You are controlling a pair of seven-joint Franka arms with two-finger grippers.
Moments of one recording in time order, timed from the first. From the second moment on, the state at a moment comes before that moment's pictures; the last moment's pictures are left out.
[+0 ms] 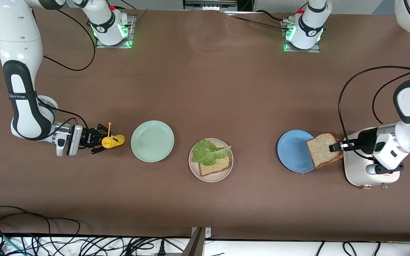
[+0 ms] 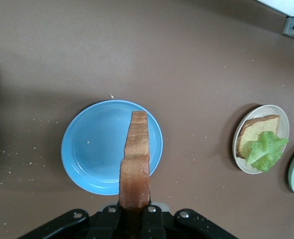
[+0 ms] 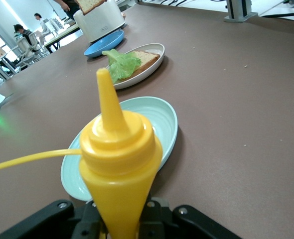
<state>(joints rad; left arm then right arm) 0.11 0.50 -0.06 -1.41 -0.39 1.80 -0.01 0.04 0.70 -0.18 -1.78 1.26 1.86 -1.94</state>
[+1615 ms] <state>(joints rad) 0.32 0.62 -0.06 -1.41 -0.91 1.70 0.24 0.58 0.70 0.01 -1.38 -0.25 2.05 -0.60</state>
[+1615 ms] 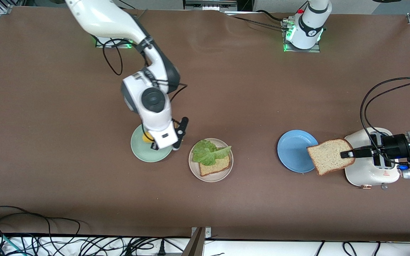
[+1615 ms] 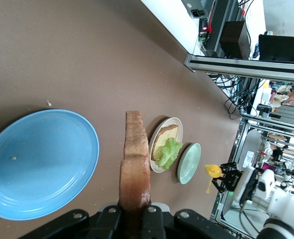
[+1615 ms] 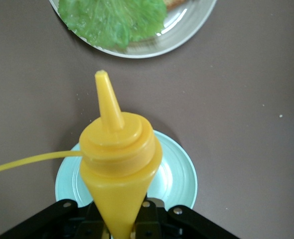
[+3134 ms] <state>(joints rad) 0.32 0.63 -0.07 -1.41 -0.93 1.68 0.25 0.72 0.85 -0.07 -1.26 -0.53 2.05 -0.38</state>
